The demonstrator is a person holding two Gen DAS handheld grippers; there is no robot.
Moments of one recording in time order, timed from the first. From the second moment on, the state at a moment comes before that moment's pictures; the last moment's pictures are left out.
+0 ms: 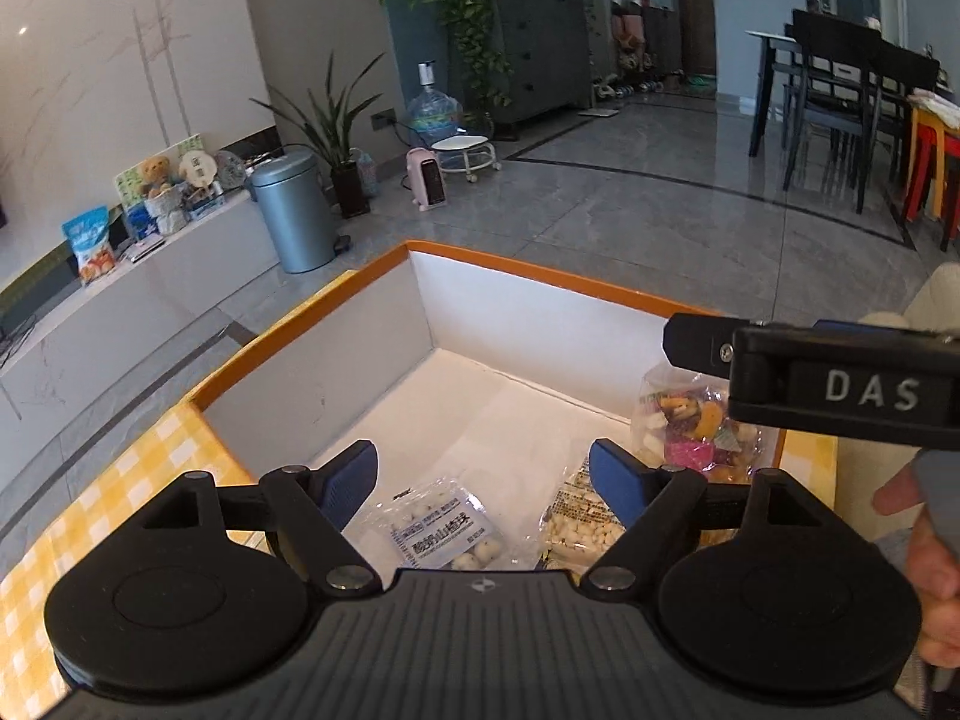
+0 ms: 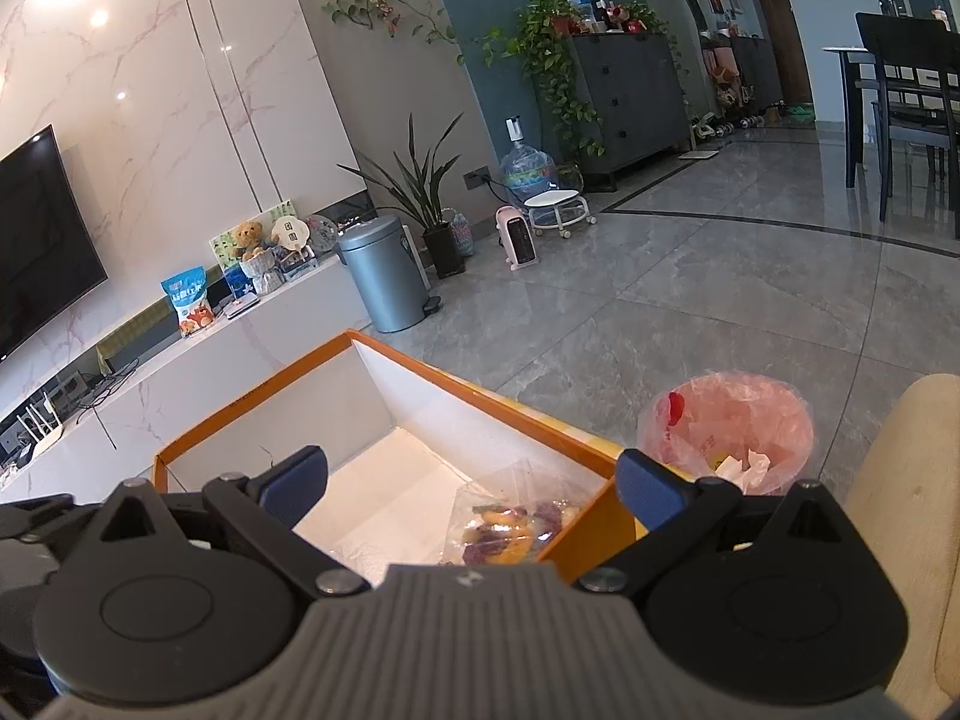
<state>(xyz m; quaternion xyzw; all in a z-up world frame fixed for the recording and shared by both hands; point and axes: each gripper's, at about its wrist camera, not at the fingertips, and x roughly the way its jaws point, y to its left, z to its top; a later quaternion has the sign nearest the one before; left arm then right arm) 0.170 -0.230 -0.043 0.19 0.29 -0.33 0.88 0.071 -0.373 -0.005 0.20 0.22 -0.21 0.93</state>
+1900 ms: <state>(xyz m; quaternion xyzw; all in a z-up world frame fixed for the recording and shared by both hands) 0.134 0.086 -0.114 -0.08 0.43 0.02 0.90 0.125 -0.143 -0.089 0.10 0.37 0.06 0.92</state>
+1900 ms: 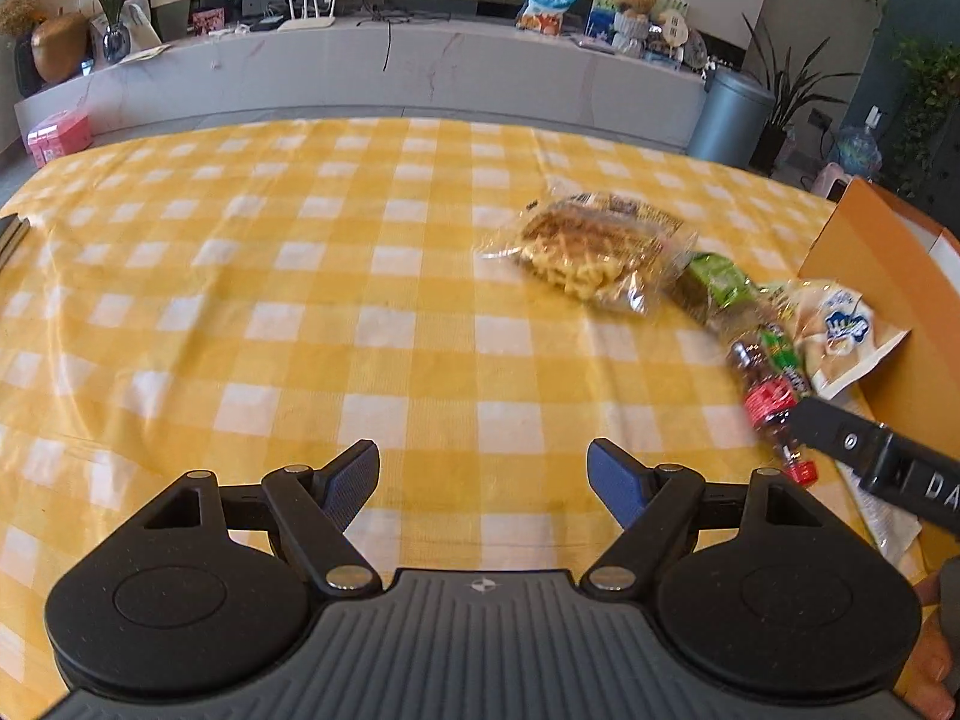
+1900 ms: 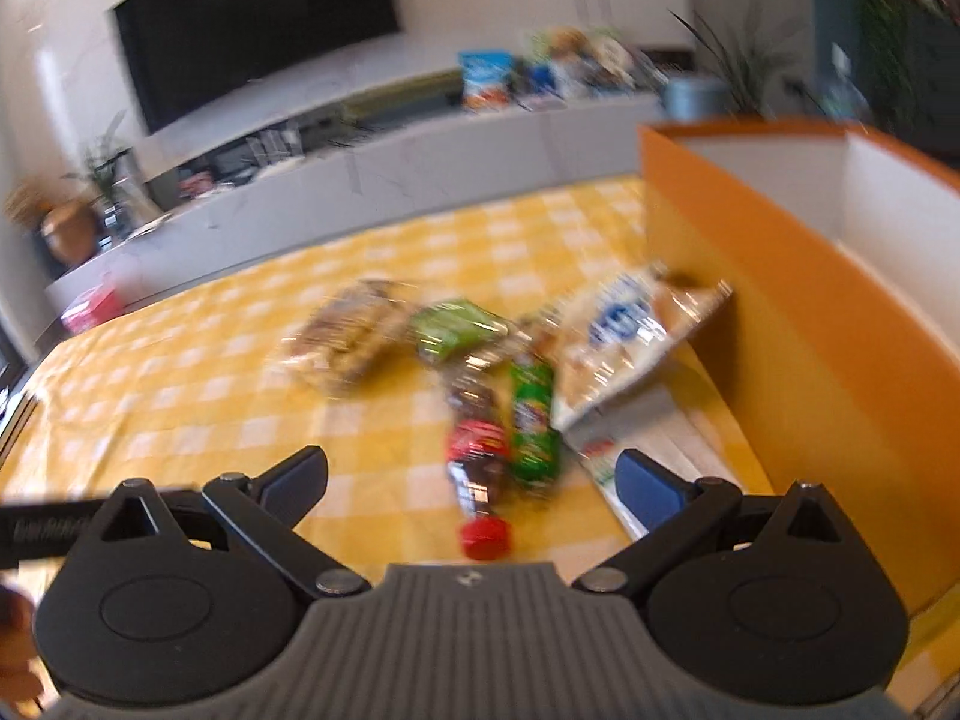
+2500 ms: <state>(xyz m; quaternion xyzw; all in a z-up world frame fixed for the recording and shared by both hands) 0.135 0.104 -0.108 -0.11 0.43 0.05 0.89 0.126 -0.121 -0.103 0.02 0.38 0.05 0.92</state>
